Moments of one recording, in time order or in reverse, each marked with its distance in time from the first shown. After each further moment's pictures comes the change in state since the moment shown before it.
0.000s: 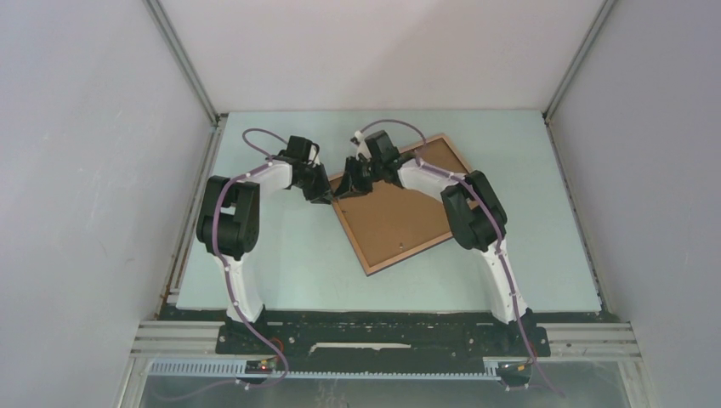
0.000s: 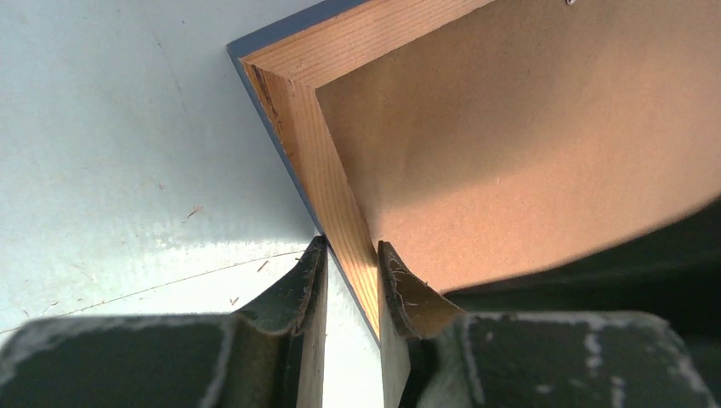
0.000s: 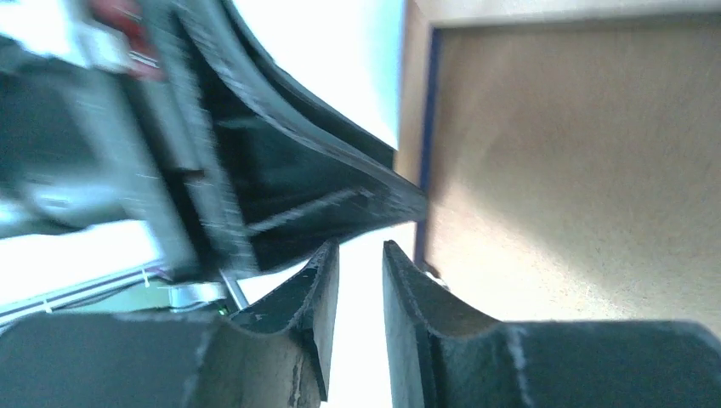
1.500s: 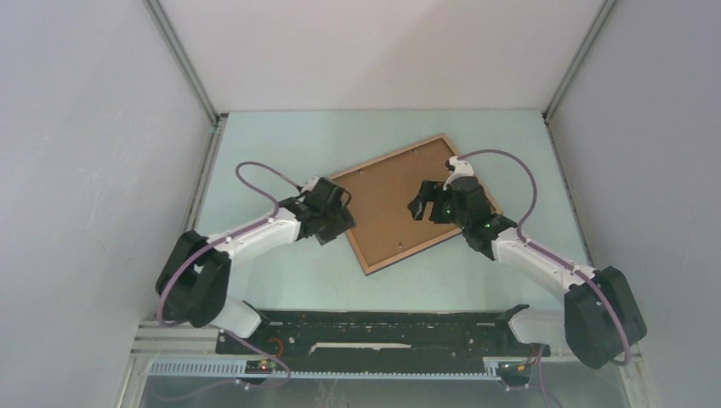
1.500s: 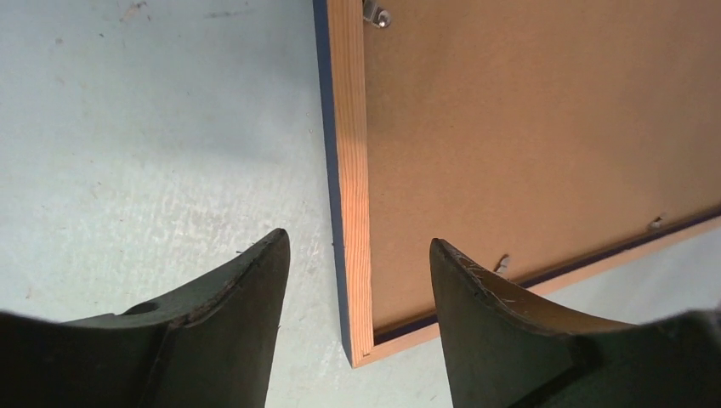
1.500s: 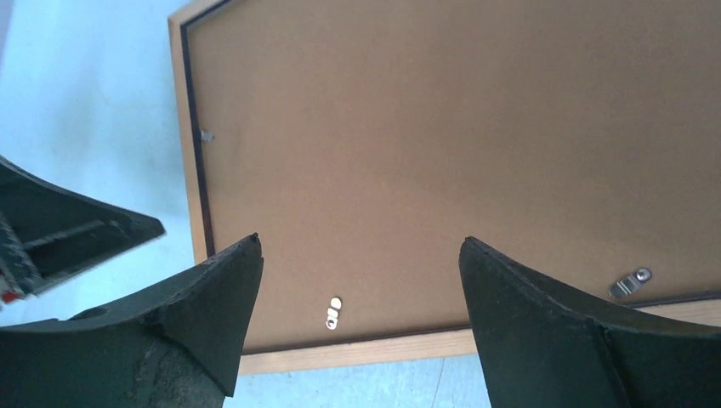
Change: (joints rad) left arm -0.386 -0.530 -0.423 -0.004 -0.470 -0.536; right arm -0.099 -1.073 -1.028 0.162 0.660 -0.179
